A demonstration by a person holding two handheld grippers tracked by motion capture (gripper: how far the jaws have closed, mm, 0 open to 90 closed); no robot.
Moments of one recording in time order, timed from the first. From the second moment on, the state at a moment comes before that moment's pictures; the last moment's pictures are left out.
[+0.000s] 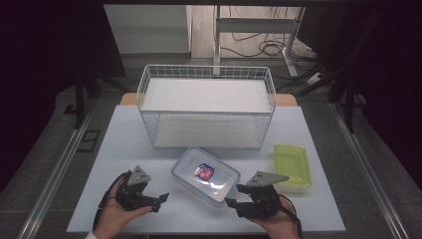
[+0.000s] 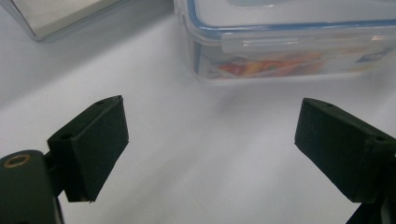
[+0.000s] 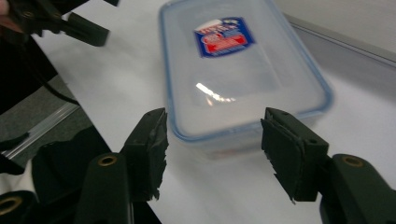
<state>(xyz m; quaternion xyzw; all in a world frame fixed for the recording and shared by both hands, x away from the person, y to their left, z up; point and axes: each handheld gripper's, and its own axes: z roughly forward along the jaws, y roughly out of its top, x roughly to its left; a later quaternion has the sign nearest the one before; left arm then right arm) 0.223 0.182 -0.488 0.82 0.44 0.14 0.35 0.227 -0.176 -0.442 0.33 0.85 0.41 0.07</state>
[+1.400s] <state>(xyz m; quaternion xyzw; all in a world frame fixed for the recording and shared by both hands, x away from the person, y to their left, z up) 0.223 0.185 -0.493 0.82 0.44 0.14 0.34 0.229 -0.101 -0.483 0.26 0.92 0.27 0.05</state>
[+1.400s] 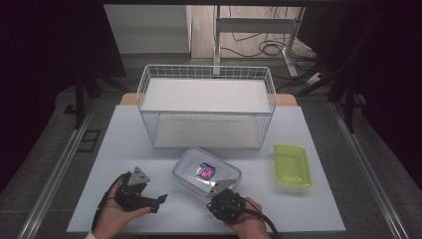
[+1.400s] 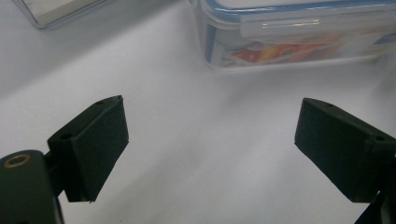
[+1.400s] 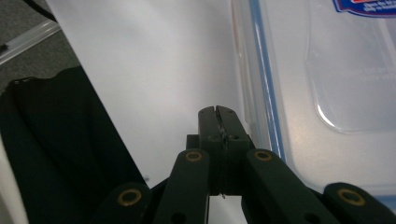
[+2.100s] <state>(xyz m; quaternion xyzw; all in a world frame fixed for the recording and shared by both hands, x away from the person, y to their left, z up) 0.224 0.186 -0.494 0.82 0.44 0.14 0.34 0.258 -0.146 -0.478 0.31 0.91 0.27 0.08</state>
